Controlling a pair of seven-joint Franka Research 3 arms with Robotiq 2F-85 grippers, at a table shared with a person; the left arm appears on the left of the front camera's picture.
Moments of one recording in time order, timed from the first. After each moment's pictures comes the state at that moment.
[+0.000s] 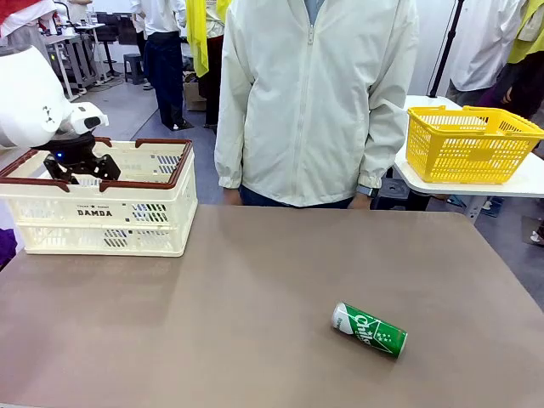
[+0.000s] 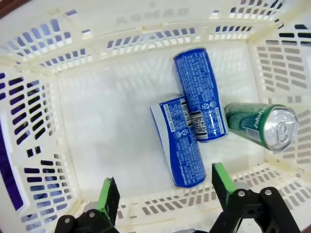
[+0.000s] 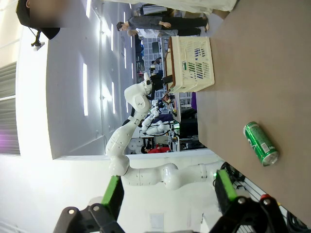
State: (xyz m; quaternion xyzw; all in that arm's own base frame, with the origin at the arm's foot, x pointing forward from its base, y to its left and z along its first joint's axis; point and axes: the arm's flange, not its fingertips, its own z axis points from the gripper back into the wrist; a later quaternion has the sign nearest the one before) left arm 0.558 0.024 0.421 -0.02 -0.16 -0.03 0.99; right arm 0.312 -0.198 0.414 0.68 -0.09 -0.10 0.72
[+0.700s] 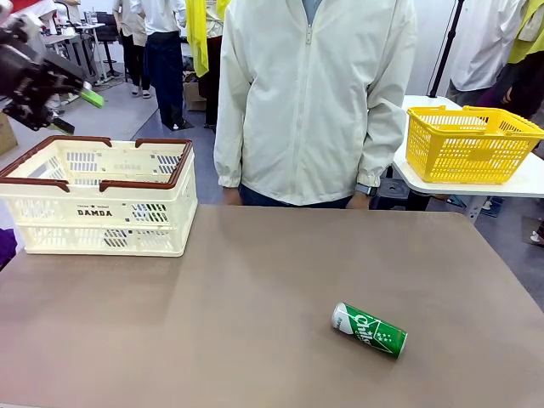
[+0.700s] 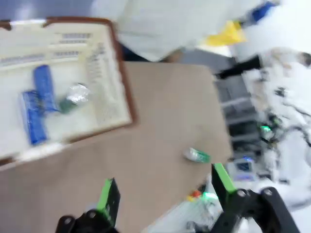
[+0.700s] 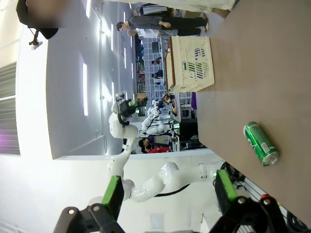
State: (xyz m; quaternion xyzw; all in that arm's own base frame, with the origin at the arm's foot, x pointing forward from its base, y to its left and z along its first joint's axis) left arm 0.401 0.036 0.590 -0.39 -0.21 -0.02 0.89; right arm 0.313 -0.197 0.414 0.68 -0.09 -0.10 0.72
